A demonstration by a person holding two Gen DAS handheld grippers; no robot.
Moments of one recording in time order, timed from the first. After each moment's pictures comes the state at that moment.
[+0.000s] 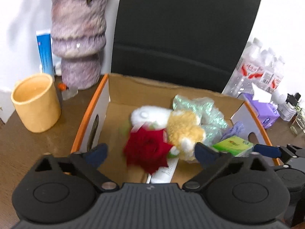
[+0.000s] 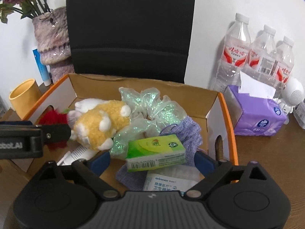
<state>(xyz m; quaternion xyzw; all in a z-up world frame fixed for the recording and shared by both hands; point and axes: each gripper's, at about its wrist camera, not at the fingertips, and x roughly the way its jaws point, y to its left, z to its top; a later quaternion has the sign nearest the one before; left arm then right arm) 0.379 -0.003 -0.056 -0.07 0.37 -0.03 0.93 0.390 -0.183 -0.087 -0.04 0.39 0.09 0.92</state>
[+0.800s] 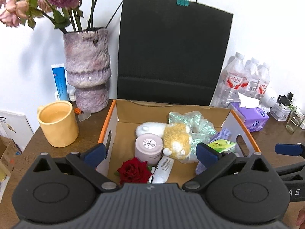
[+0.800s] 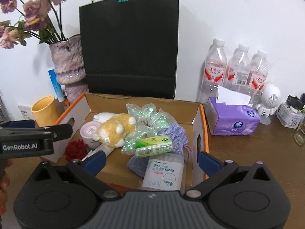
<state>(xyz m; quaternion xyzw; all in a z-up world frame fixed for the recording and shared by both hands) 0.316 -0.013 -0.009 -0.03 0.31 -0.02 0.95 0.315 -0.204 -0.025 -0.01 0.35 0.09 0.93</state>
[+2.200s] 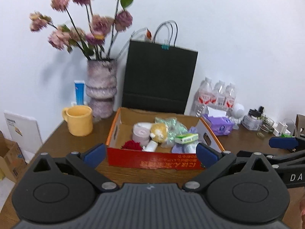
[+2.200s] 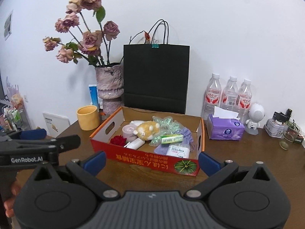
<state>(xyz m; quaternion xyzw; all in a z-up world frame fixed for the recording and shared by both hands) 0.118 -0.011 0.028 -0.05 0.20 -0.03 0.98 0.126 -0.211 0.033 -0.02 0.26 0.13 0.96</state>
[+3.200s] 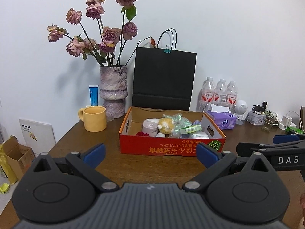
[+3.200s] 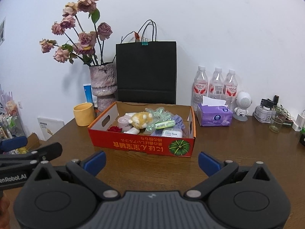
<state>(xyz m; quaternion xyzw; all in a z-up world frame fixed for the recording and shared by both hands) 0.049 -0.024 0.006 -0.03 0.19 0.00 0.98 0.076 -0.217 0.003 0.00 0.25 0.10 0.96</state>
